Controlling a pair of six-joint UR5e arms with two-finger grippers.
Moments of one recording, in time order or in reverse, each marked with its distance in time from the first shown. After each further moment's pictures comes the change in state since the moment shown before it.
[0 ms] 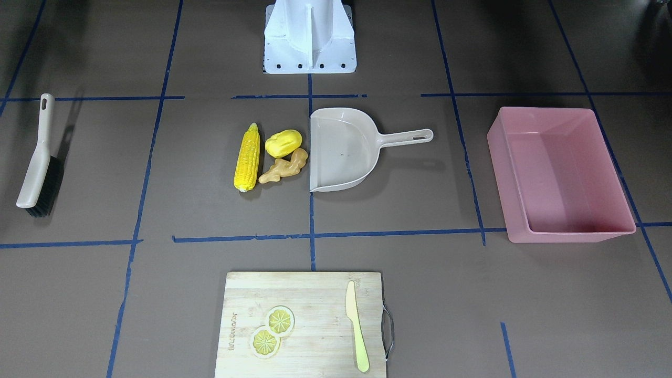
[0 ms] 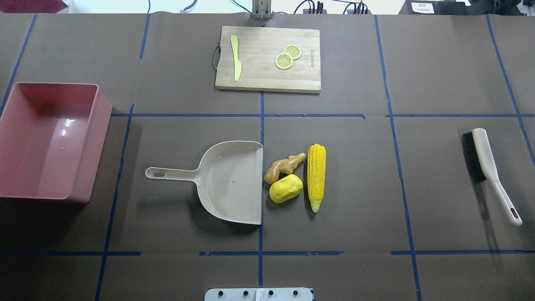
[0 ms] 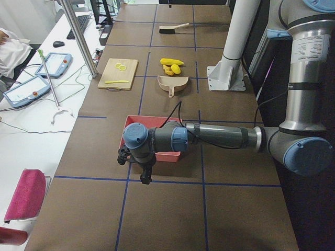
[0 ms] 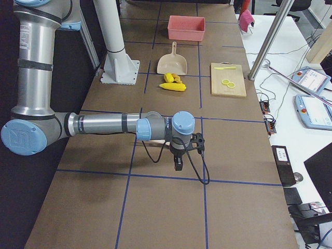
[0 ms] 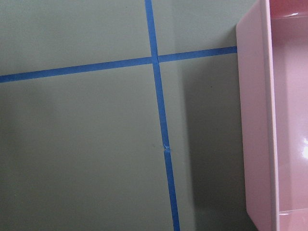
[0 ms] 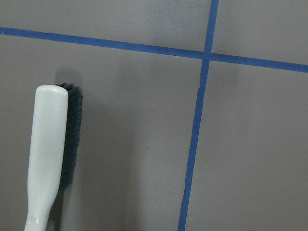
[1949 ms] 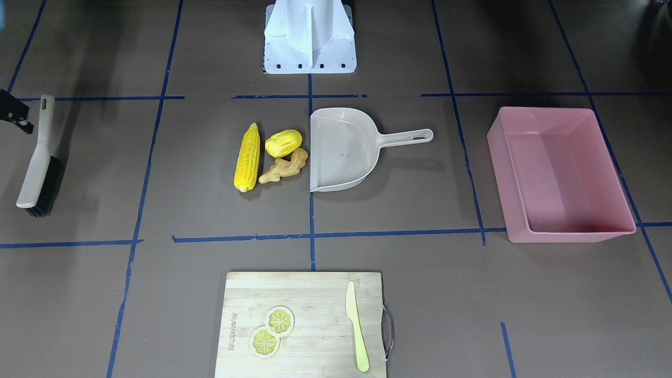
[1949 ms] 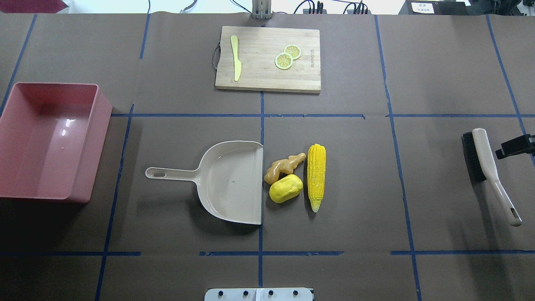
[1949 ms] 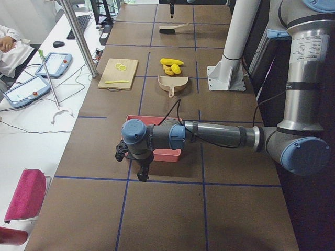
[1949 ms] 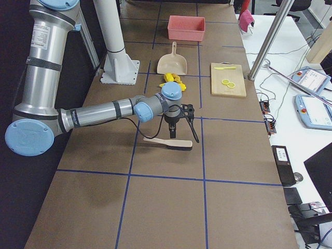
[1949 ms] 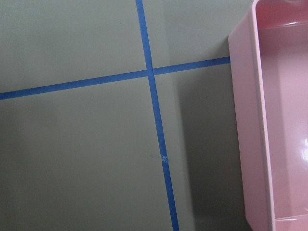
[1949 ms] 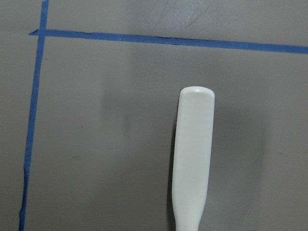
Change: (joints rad) left arm 0.010 -0.015 -0.001 -0.015 0.014 -0.003; right arm -0.354 -0.098 0.205 0.332 -0.095 0.593
